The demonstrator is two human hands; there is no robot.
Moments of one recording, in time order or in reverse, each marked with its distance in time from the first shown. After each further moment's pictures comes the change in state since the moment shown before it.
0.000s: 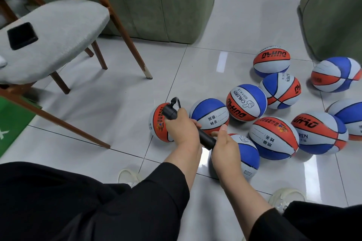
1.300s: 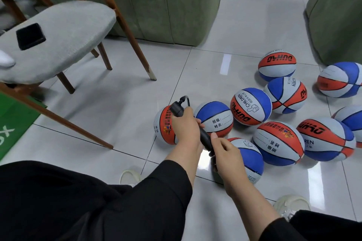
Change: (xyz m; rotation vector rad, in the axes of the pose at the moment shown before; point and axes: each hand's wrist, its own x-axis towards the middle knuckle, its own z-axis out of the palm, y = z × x) left_hand 0.016 0.003 0.004 0.088 -0.122 -0.053; right_hand -0.008 -0.005 -0.004 0.131 -0.202 0.091
